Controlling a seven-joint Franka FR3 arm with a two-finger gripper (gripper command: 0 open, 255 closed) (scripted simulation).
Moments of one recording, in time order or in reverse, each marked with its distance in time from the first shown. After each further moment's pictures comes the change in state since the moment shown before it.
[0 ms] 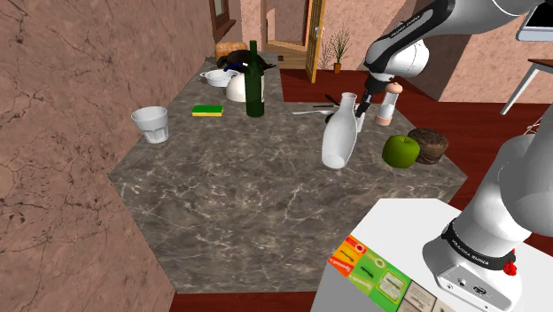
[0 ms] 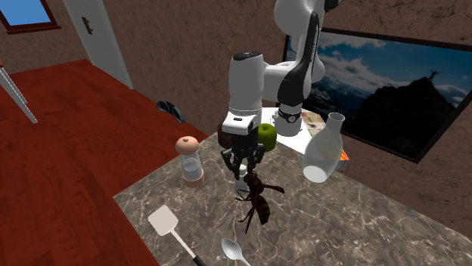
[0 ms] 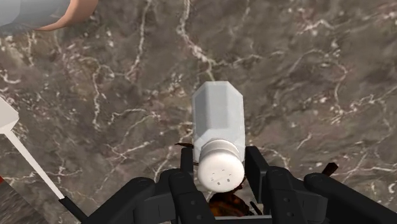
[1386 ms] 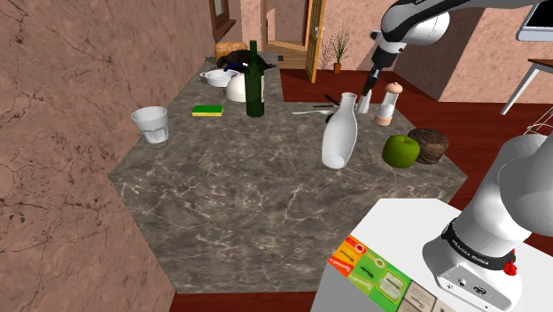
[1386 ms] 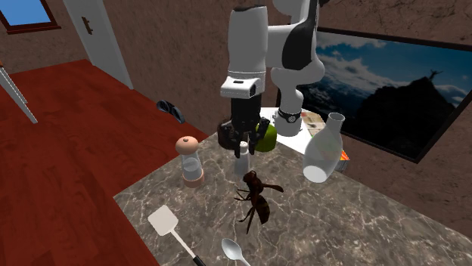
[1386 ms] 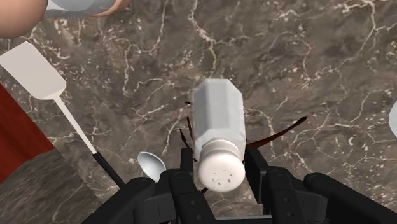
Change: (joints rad) arm -0.013 -0.164 0.024 0.112 -0.197 -0.226 0.160
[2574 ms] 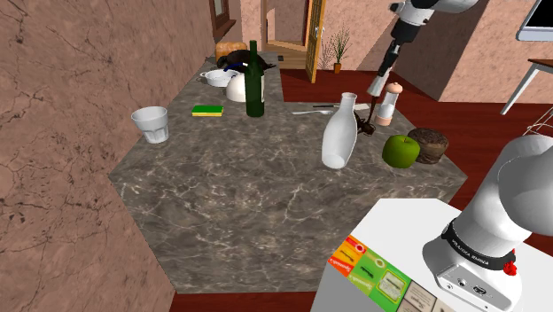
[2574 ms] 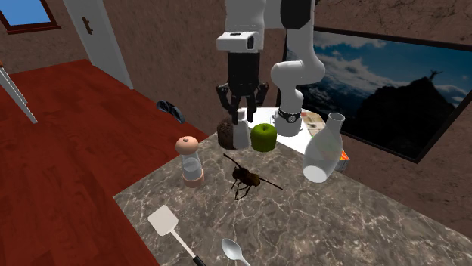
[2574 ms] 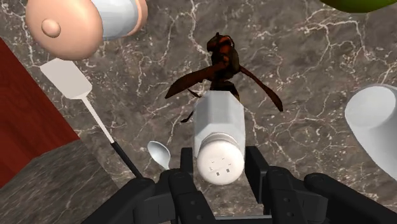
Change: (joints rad) arm -0.044 -0.178 0.044 0.072 -0.123 -0.220 0.064
